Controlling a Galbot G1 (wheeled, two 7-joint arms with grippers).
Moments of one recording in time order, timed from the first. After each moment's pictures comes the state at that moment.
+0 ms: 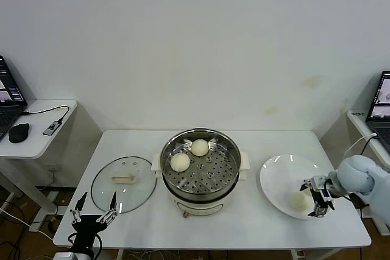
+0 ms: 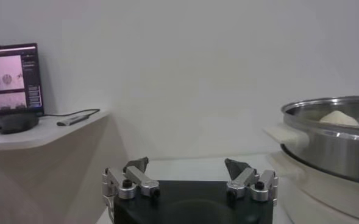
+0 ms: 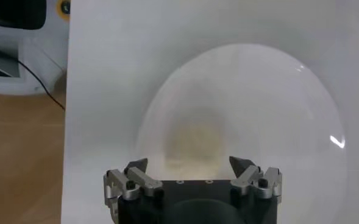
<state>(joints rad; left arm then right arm) 1.76 -1.24 -0.65 -2.08 -0.25 -0.07 -0.13 -0.49 0.42 -0.38 1.51 -0.21 -0.19 -1.07</state>
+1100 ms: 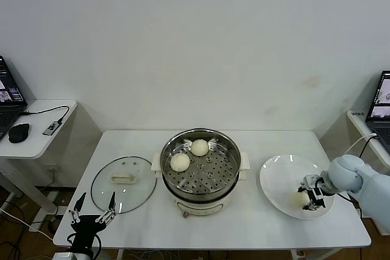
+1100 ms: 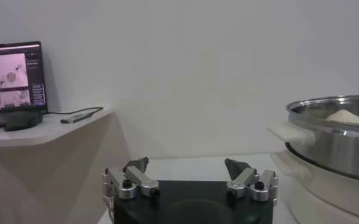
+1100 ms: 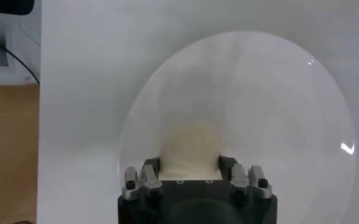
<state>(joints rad) 1.76 -1.25 -0.65 -2.08 -0.25 -0.07 -0.13 -0.46 0.46 -0.41 1.48 -0.25 -0.21 -1.06</state>
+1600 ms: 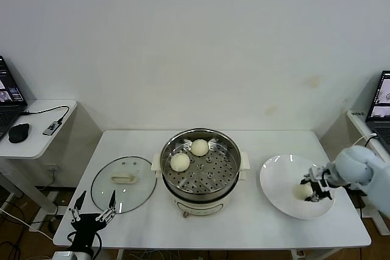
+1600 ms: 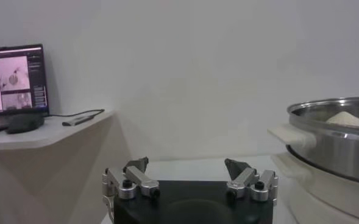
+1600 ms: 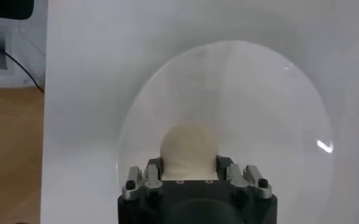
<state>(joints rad) 1.75 -1.24 -0.65 -2.08 -0.25 -0.07 -0.13 -0.32 0.39 -0.45 1.55 -0.15 -0.23 -1.07</state>
